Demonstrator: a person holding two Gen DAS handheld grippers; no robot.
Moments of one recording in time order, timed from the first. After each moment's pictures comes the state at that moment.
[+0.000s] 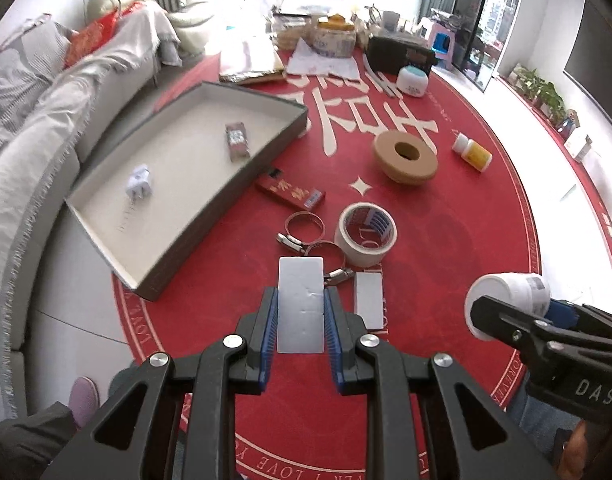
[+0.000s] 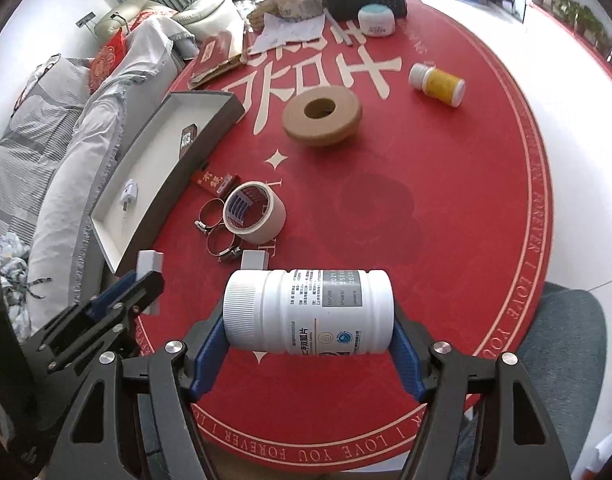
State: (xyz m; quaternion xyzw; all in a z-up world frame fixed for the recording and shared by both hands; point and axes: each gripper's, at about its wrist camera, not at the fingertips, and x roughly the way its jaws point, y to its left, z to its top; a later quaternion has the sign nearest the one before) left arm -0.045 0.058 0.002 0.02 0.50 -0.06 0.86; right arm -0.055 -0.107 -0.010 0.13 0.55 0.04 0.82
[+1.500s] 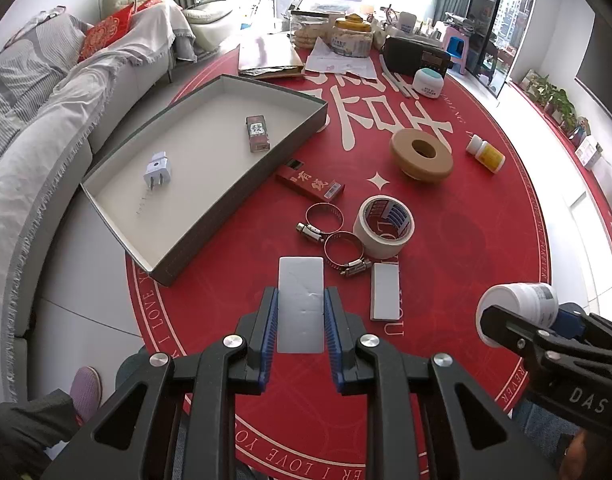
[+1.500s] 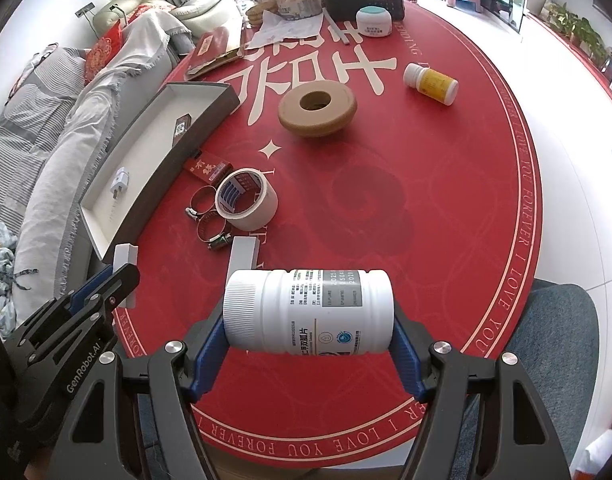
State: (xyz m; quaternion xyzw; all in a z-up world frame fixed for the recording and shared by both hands) left arm -0.054 0.070 -0.003 0.01 0.50 -0.04 0.86; right arm -0.061 -0.101 -0.019 0.12 0.56 0.03 0.82
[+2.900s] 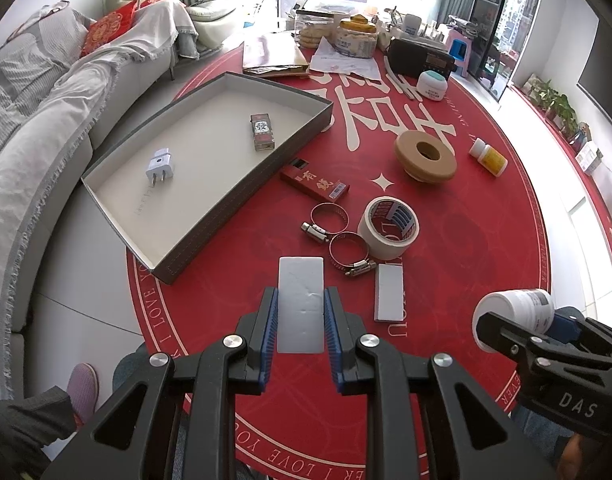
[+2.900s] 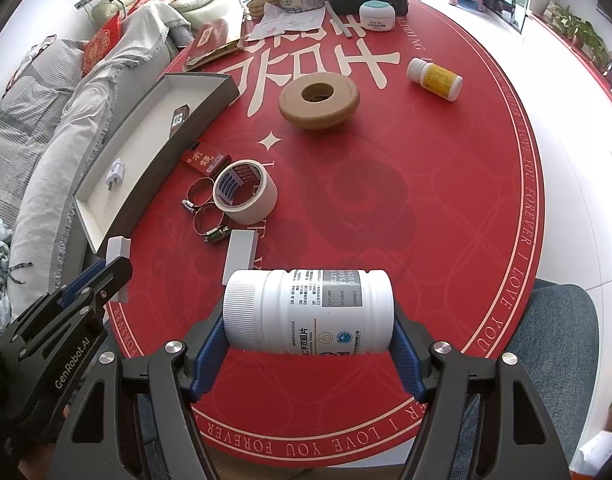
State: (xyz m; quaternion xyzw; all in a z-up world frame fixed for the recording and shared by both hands) left arm -0.054 0.074 -0.005 0.00 0.50 -0.03 0.86; right arm -0.060 -0.098 -0.023 0.11 0.56 0.03 0.82
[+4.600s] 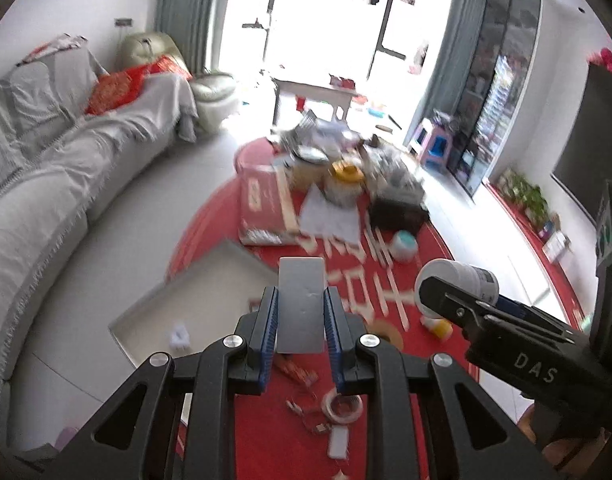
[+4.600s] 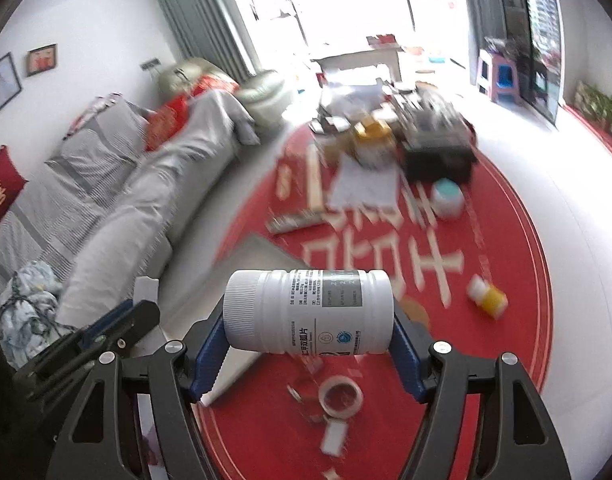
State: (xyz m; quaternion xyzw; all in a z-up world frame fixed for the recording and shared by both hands) left arm 0.026 0.116 0.183 -0.07 0.36 -0.05 0.93; right arm 0.048 -0.054 0.165 0.11 0.39 0.11 0.91
